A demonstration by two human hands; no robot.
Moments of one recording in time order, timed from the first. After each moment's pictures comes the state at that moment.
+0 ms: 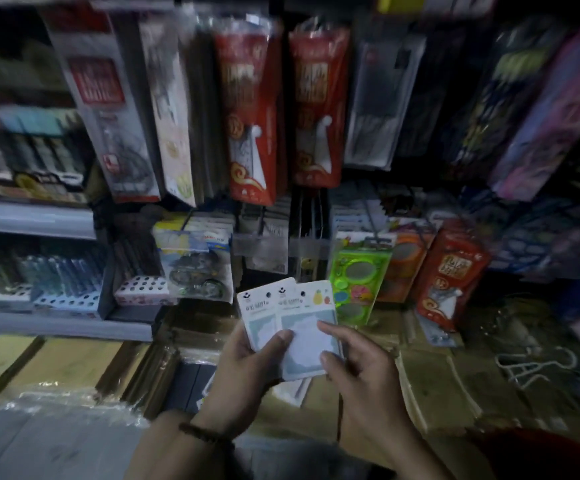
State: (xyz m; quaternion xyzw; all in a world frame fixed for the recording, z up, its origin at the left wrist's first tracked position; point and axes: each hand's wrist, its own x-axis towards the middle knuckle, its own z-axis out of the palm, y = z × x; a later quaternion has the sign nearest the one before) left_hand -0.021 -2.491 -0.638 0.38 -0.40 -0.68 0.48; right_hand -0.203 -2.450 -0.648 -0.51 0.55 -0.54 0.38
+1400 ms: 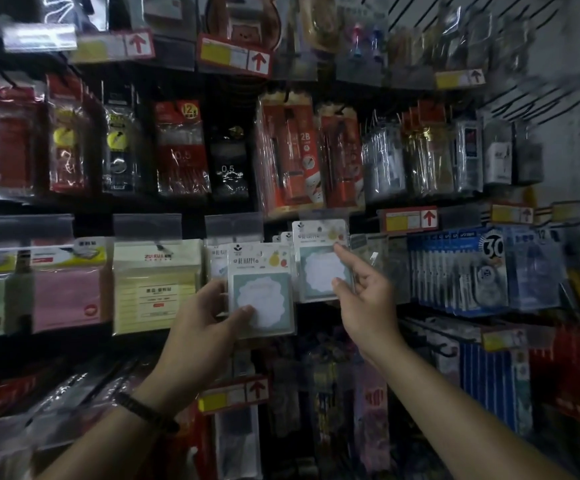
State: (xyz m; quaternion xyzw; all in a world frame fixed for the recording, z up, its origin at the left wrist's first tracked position) left_hand -0.155 -2.580 -0.192 0.23 -0.72 -0.38 0.54; right_hand -0.392 -2.548 -0.195 -0.54 0.38 -0.75 0.02
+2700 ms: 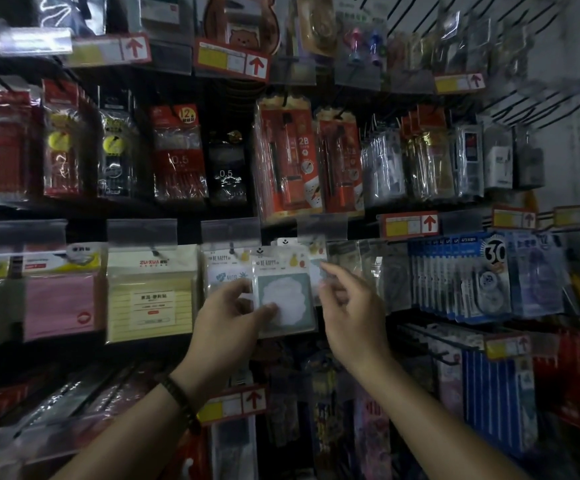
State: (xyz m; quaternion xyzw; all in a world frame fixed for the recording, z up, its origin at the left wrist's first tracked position) left_hand -0.192 -2.588 -0.181 0.23 -0.71 -0.41 0.53; right_hand -0.381 -2.552 -0.201 -0.53 0.51 -0.67 -0.13
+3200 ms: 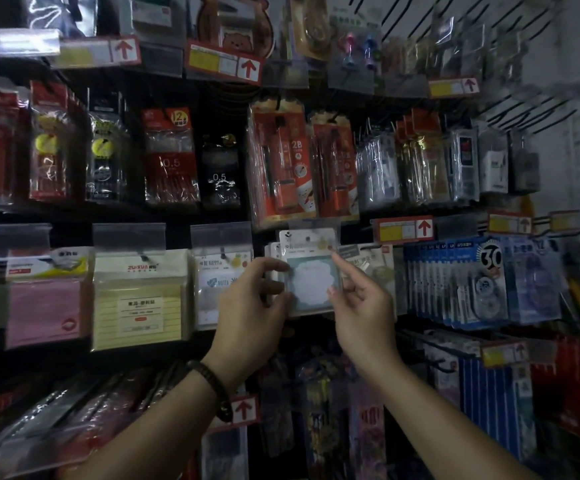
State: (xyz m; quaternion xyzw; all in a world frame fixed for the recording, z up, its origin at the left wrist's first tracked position) left_hand -0.233 -2.599 -0.173 0.21 -0.77 -0.19 0.57; right_hand -0.395 -2.547 -0.195 -0.51 0.38 -0.77 0.02
